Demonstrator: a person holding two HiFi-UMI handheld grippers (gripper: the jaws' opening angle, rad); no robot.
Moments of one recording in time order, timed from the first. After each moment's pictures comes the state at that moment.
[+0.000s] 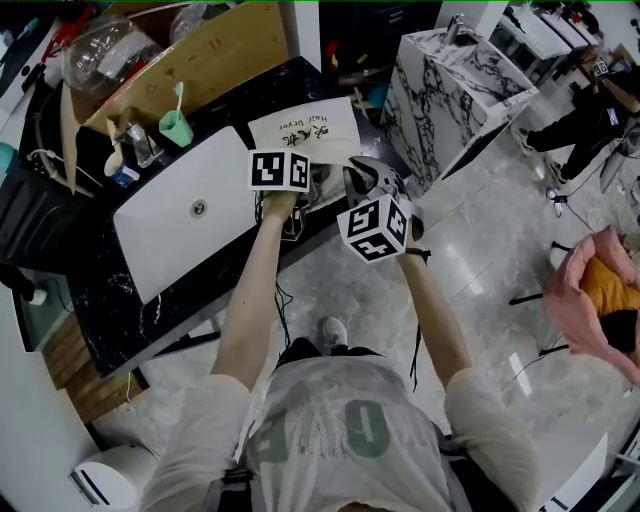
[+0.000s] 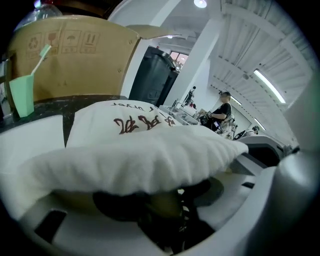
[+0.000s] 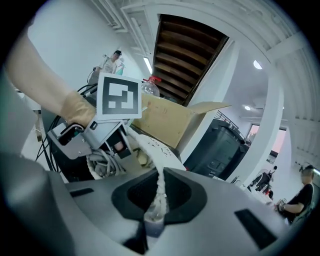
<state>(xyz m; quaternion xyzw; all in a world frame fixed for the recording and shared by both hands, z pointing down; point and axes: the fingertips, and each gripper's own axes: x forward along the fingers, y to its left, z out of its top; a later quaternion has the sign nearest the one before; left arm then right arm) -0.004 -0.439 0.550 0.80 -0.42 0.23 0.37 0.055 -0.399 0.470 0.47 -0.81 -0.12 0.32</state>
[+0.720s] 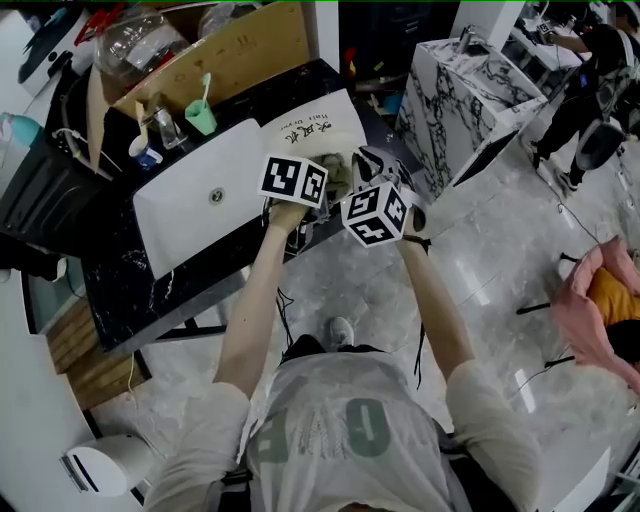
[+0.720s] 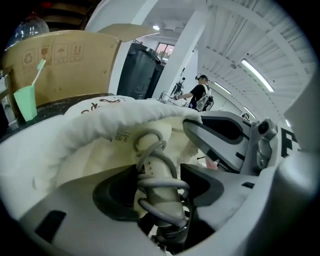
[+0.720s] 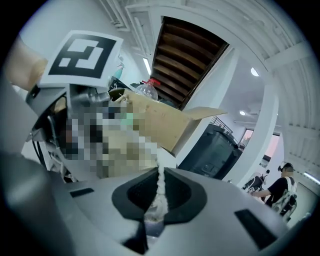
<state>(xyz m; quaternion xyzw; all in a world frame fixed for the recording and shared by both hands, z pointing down) 0.005 -0.356 0.521 0.82 -0.37 0.27 0.35 0.046 -0.388 0.454 0.49 -0.80 -0.15 0.31</state>
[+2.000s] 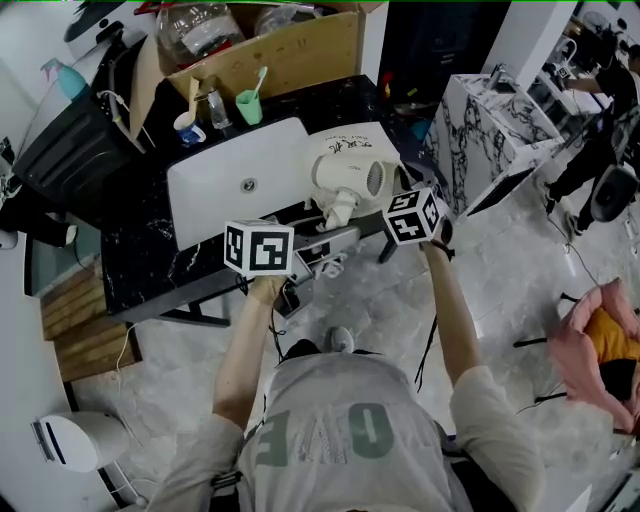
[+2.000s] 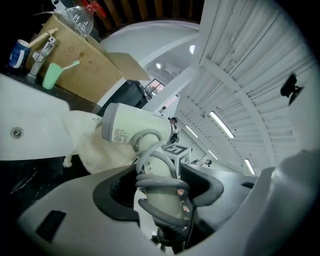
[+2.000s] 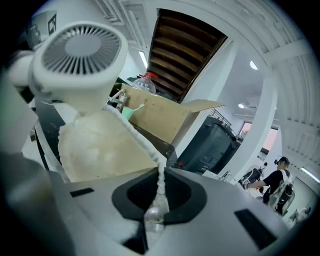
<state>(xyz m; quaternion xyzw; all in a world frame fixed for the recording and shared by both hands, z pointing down) -0.031 -0.208 0.415 0.88 -0.27 -0.01 0.39 0.059 -0.375 0.463 0.51 -0.79 -0.11 0.33</state>
